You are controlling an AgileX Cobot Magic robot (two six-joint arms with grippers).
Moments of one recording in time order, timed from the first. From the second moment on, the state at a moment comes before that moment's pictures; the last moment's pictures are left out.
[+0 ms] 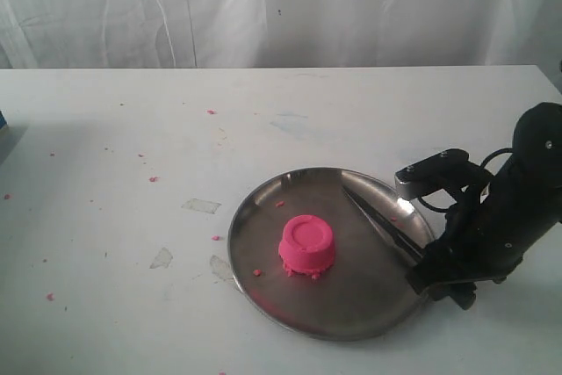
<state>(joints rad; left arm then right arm) 0.01 0.00 0.02 -0.07 0.52 -0.05 0.27 1.61 -0.78 0.15 0.65 -0.36</state>
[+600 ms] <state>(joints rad) 0.01 0.00 0.02 -0.07 0.52 -0.05 0.27 1.65 -0.78 0.15 0.67 -0.36</state>
